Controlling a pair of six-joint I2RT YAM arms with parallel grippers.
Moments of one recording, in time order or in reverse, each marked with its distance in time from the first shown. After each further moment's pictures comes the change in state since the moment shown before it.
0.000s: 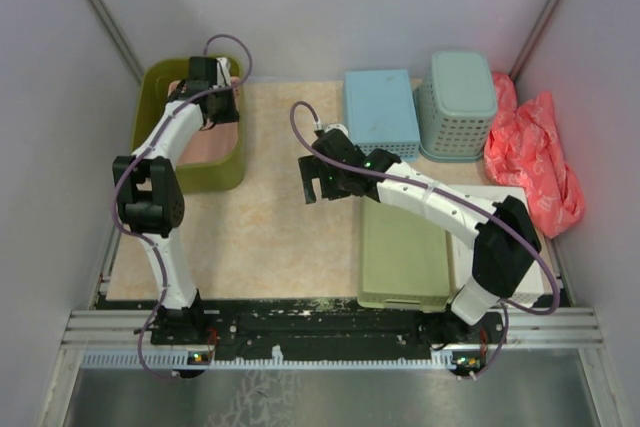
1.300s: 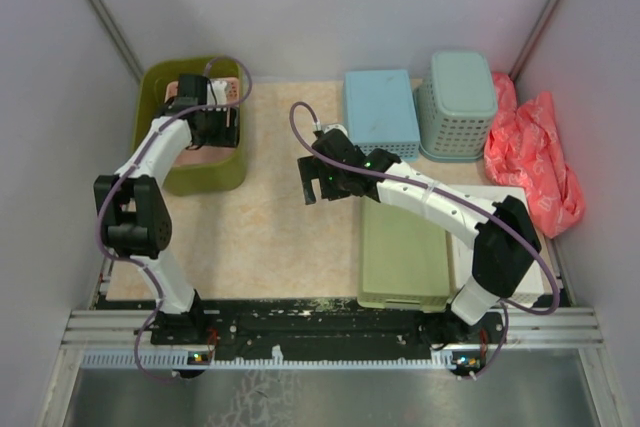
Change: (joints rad) left arm 0.016 -0.205 -0.237 -0.099 0.031 0.188; right arm 0.000 0.000 0.000 0.001 -0.014 -0.006
